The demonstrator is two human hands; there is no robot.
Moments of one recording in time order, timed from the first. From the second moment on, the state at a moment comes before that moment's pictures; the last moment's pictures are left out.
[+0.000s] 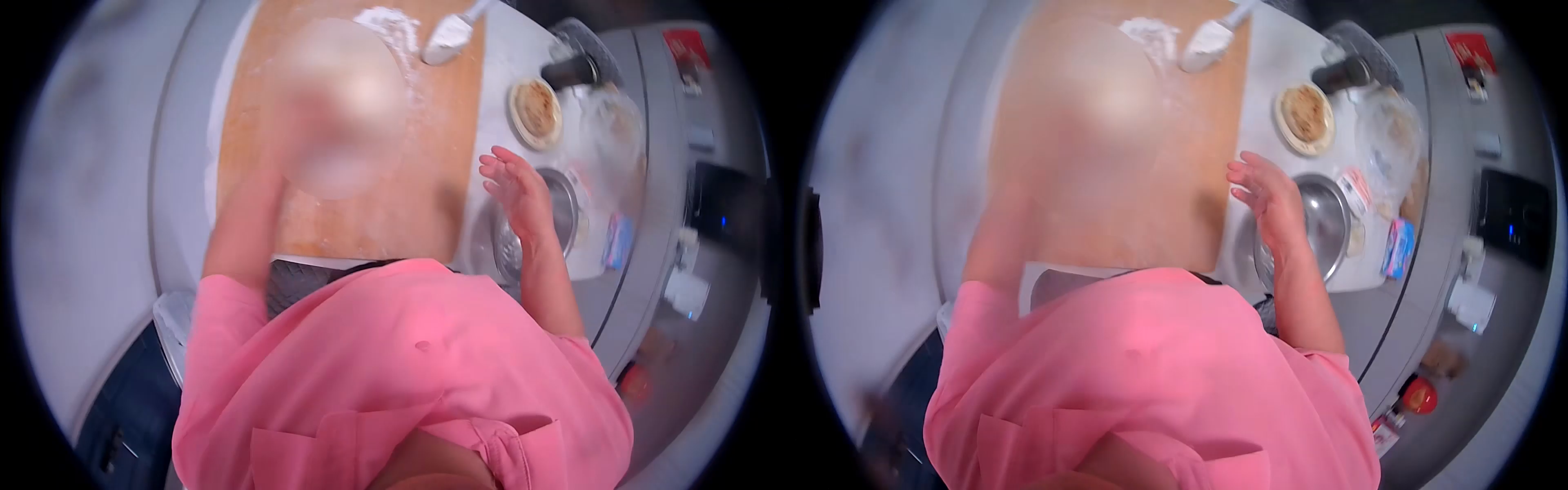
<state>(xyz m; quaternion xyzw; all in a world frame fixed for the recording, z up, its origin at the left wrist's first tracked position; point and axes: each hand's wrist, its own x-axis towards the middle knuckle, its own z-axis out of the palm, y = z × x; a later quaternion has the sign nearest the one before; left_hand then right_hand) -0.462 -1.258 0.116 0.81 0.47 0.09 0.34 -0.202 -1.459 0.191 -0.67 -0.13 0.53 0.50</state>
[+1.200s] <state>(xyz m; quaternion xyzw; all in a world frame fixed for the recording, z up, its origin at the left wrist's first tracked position) -0.223 -1.501 0.042 0.72 0.42 0.13 0.54 -0.083 -1.642 0.010 -0.80 -0.53 0.20 0.20</state>
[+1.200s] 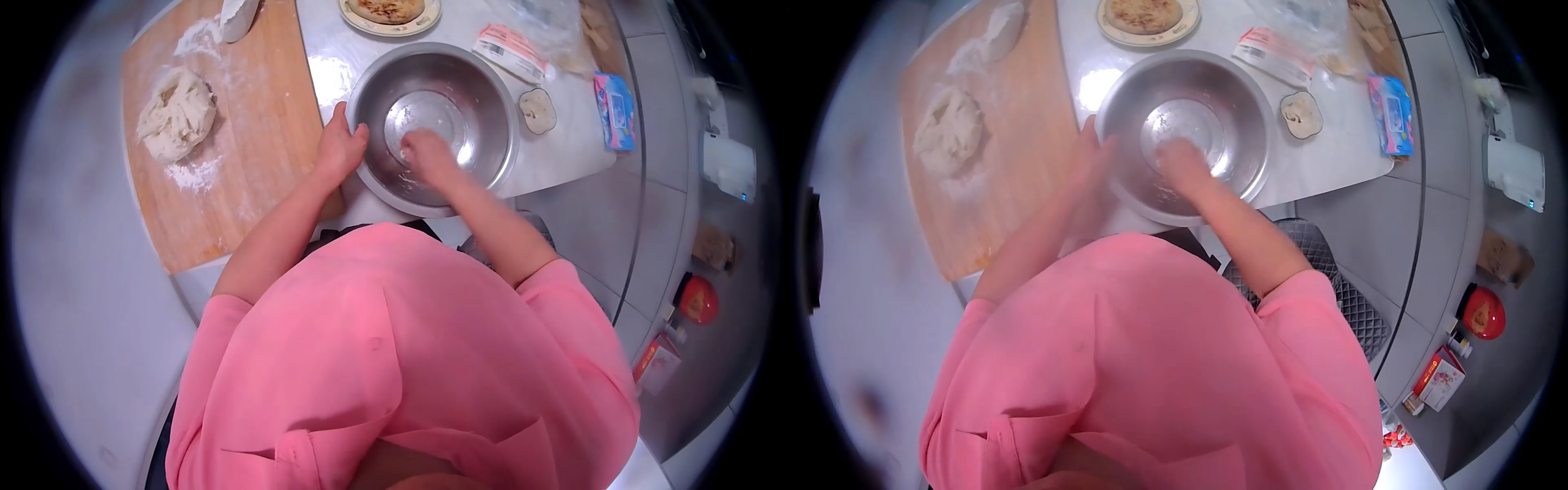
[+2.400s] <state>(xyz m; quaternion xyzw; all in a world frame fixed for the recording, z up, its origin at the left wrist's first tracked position) -0.221 -1.505 0.060 0.78 0.47 0.07 0.41 0.001 -1.645 0.025 -0.79 -0.53 0.23 0.19</state>
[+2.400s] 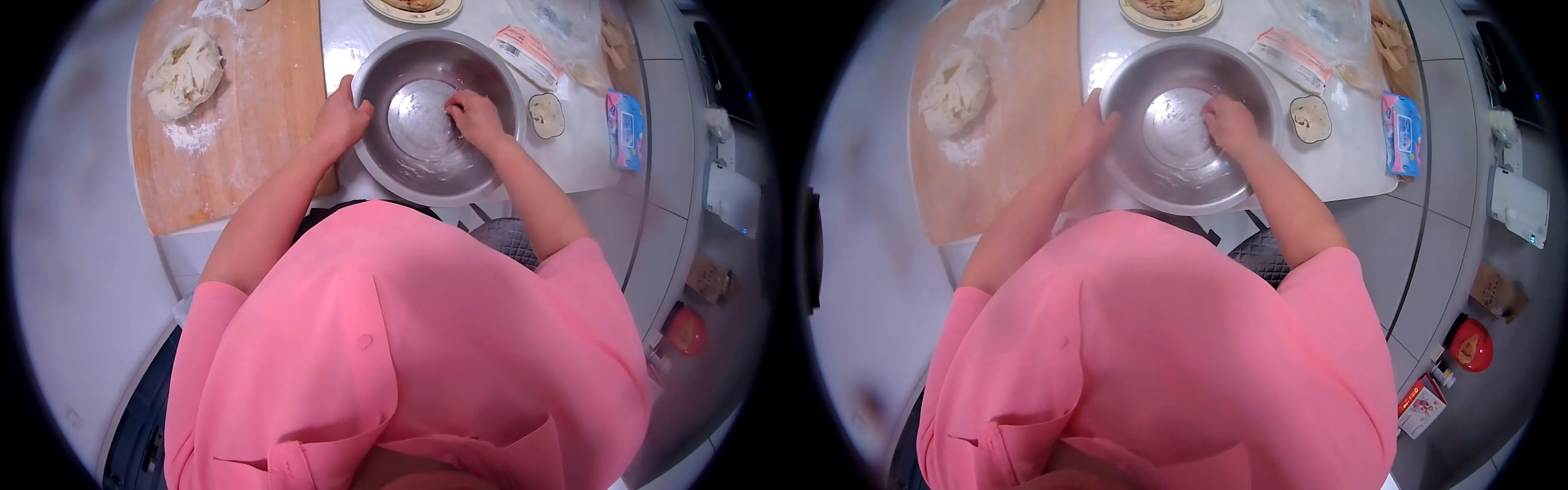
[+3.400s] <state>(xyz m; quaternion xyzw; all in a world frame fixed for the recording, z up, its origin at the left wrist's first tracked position) -0.222 -1.506 0.066 0.76 0.49 0.05 0.43 -0.015 -1.612 0.054 -0.74 -0.61 0.28 0.10</state>
